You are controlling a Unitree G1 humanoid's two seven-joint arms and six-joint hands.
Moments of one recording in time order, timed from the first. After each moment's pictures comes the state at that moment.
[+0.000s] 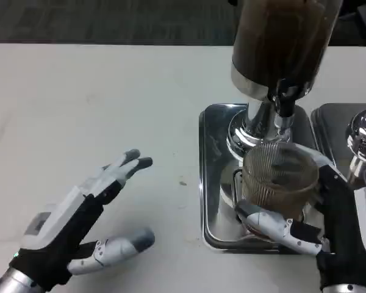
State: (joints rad) left arm 0.12 0.47 0.03 0.41 0.45 -0.93 -0.01; right arm 0.35 0.03 0.14 -0.08 -0.30 -0.40 -0.26
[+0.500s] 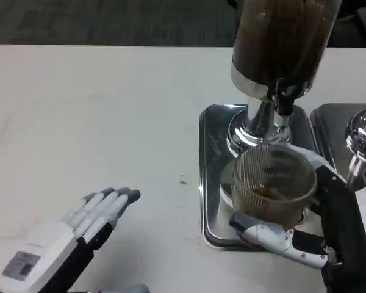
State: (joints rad) left arm 0.40 0.56 0.08 0.13 0.64 -0.85 0.11; right arm 0.46 -0.01 0.16 -0.25 -0.24 -0.39 -0.12
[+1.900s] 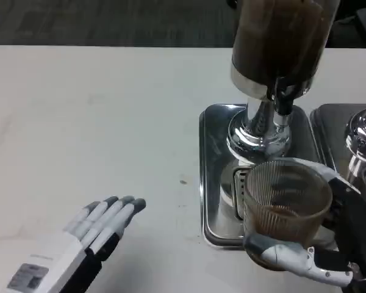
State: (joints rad) left arm 0.49 0.53 0.06 -0.03 0.70 -0.73 0.14; right arm 0.57 -0.09 0.10 -0.40 -0.12 -0.32 0.04
